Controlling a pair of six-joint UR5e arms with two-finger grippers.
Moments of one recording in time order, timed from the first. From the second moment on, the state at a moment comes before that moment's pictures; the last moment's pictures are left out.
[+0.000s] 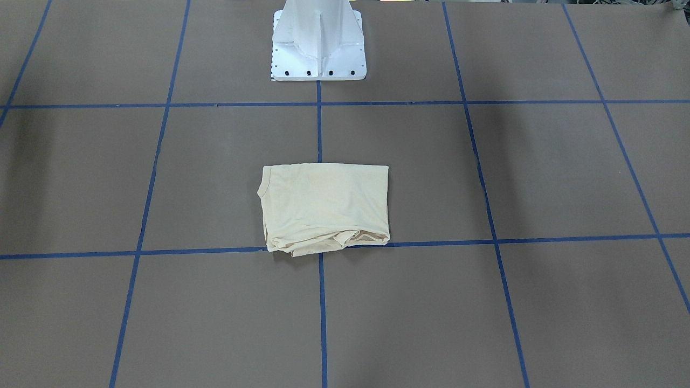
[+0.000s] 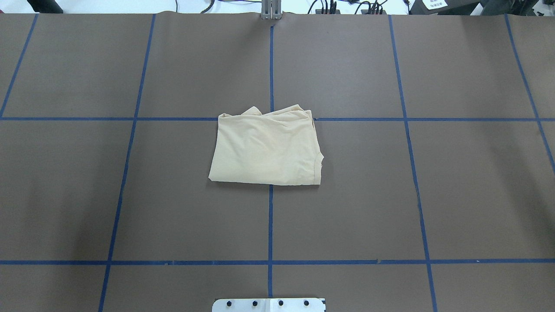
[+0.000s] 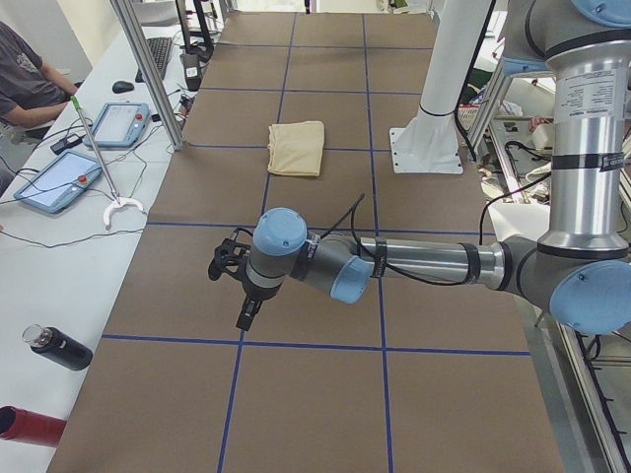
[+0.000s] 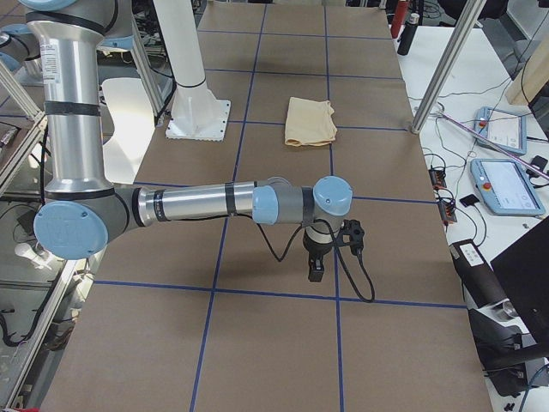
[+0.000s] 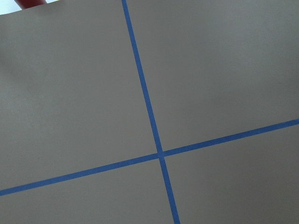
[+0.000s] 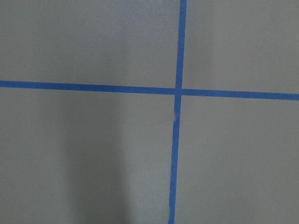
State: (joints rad) left arm -1.58 -1.49 -1.69 -1.96 -2.33 -0.05; right arm 1.49 -1.56 1.69 -1.68 2.32 0.04
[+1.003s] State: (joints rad) left arm -1.58 -1.46 -1.75 -1.96 -2.33 -0.05; right arm 1.49 -1.57 1.69 -1.67 2.35 0.05
